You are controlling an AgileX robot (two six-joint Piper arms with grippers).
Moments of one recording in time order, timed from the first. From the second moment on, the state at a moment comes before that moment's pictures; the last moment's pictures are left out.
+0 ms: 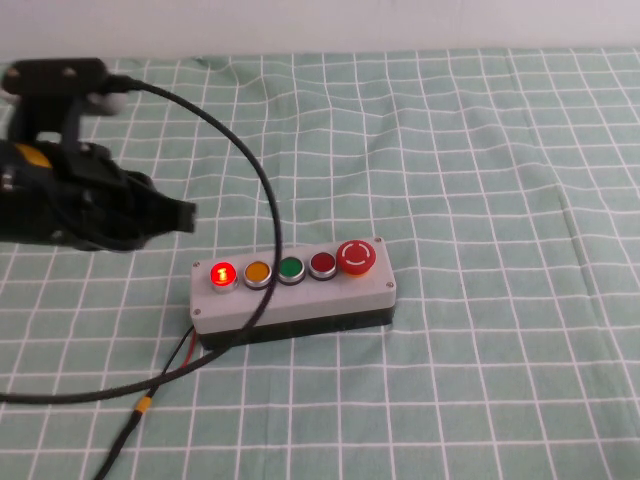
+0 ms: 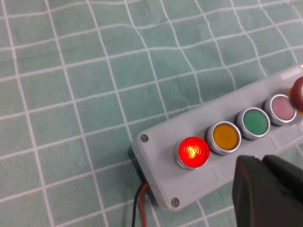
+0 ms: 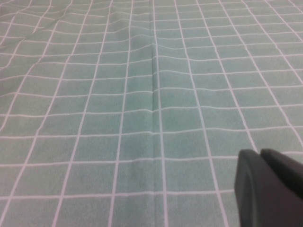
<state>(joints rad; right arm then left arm) 0.04 -0.01 0.03 0.02 0.34 0.07 -0.30 1.28 -1.05 -0.27 0.70 0.21</state>
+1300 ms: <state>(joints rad) 0.04 -0.01 0.03 0.02 0.34 0.07 -0.34 1.63 -1.06 -0.30 0.54 0.21</state>
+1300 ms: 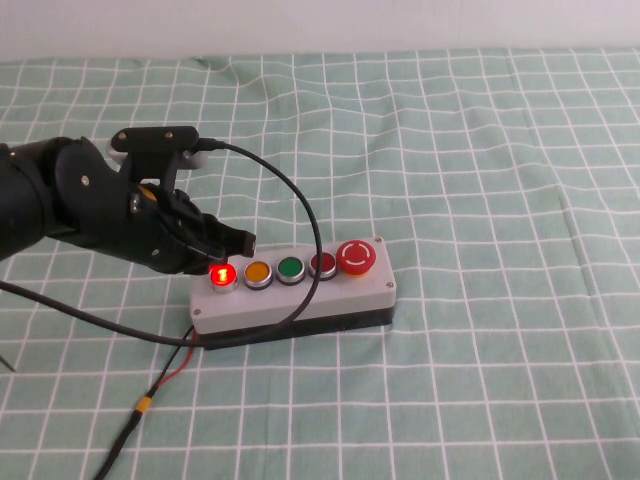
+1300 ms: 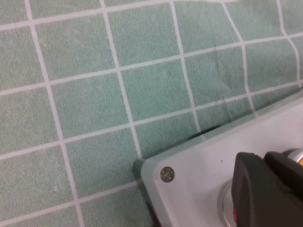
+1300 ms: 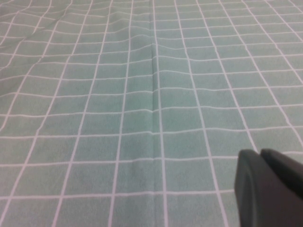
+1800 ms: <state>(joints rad) 0.04 -0.01 0.03 0.02 0.34 0.07 -0.34 1.53 -1.06 -0.28 0.58 0.21</state>
